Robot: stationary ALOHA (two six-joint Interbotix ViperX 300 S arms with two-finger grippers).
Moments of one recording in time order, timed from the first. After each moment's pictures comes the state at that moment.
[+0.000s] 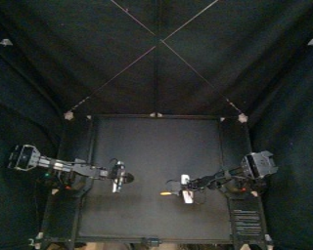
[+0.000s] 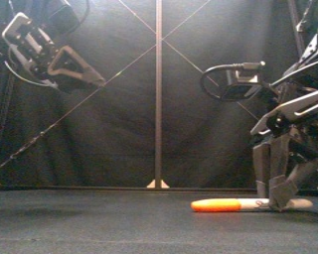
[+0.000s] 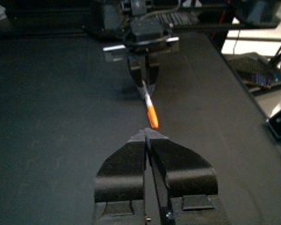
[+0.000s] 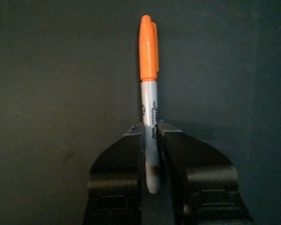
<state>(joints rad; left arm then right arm) -0.06 -0.43 1.06 0.00 -0.35 0.00 0.16 -0.01 0.90 0.09 0.03 0.02</state>
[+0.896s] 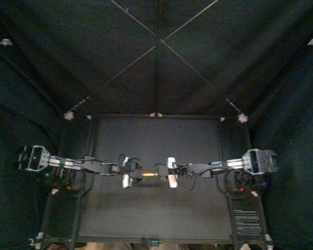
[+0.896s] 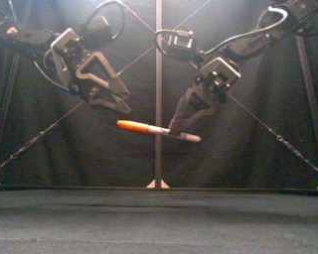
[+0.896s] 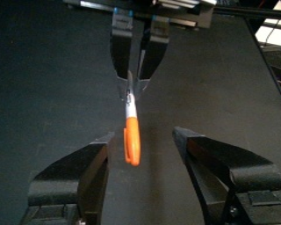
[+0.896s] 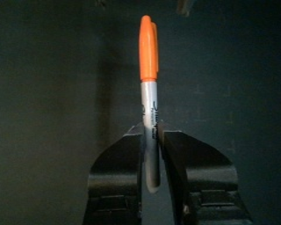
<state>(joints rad) 0.02 -0.27 0.89 -0.08 -0.14 0.00 -0.04 -0.03 0.60 -0.16 0.16 0.02</state>
